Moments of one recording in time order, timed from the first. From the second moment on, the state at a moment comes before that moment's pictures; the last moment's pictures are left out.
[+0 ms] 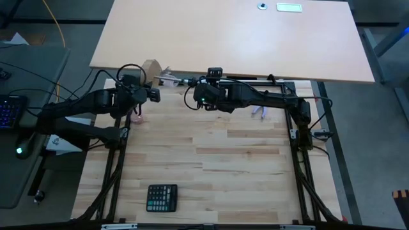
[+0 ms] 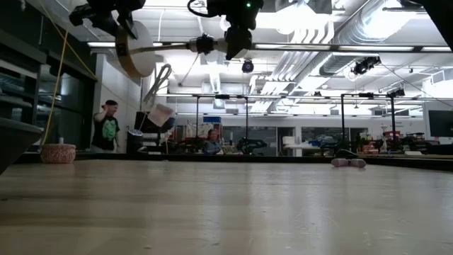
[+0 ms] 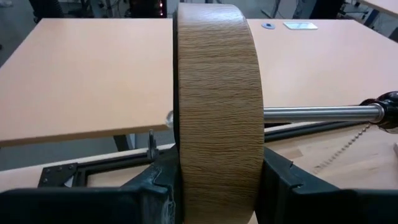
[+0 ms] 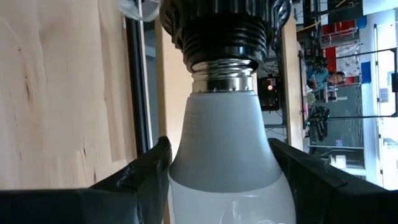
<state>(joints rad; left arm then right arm) 0.16 0.97 1.11 -0.88 -0.97 -0.75 -0.12 1.99 2.03 -0.90 0.86 -0.56</state>
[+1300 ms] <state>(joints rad) -0.04 1.00 1.09 -0.85 -1.27 -0.54 -0.15 1.99 2.13 -1.06 0.39 -0.29</state>
